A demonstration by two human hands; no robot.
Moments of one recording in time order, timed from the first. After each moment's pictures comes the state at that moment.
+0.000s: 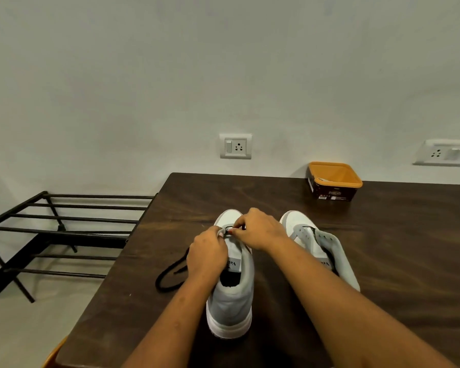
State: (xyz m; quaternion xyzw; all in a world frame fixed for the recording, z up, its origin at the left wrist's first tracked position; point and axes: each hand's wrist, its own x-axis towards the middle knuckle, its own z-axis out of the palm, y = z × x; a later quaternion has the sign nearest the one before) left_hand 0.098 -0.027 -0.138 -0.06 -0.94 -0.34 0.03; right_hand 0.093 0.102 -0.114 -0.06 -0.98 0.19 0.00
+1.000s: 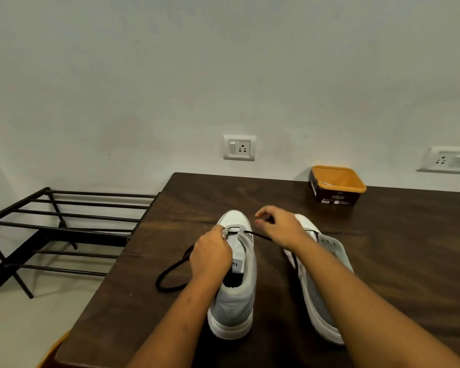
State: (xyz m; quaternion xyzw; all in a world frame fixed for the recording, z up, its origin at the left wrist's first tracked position) left_hand 0.102 -0.025 -0.136 -0.06 -0.95 -0.32 0.04; right_hand 0.101 0.141 -0.114 -0.10 -0.94 0.33 0.07
